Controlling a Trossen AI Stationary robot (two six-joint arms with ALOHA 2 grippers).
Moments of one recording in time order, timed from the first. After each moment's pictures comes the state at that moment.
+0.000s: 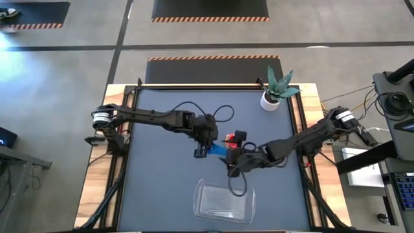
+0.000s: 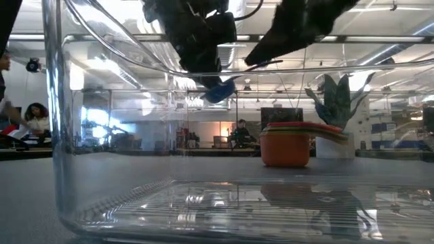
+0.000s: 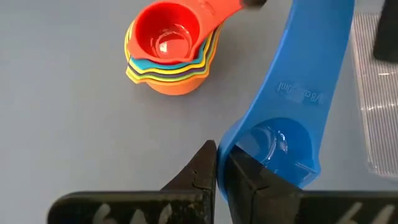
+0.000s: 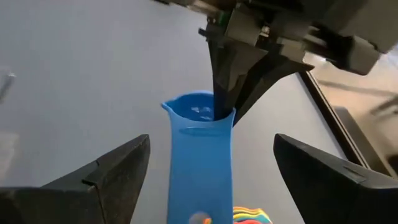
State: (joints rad) left arm 0.04 1.78 1.38 -0.57 0.09 0.12; right arm 0.35 1.52 0.98 -0.13 0.63 0.04
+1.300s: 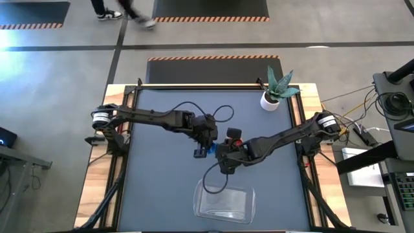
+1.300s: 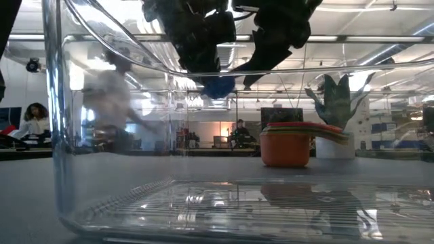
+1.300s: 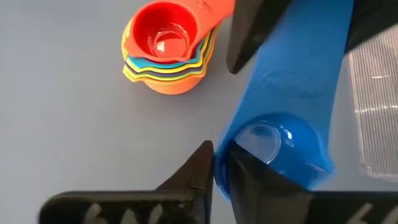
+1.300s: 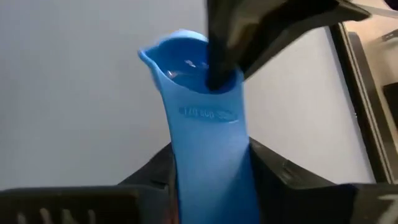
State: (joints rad) left arm 0.04 1.78 1.38 -0.58 0.10 0.11; right arm 0.28 1.75 1.38 -0.73 0.53 0.24
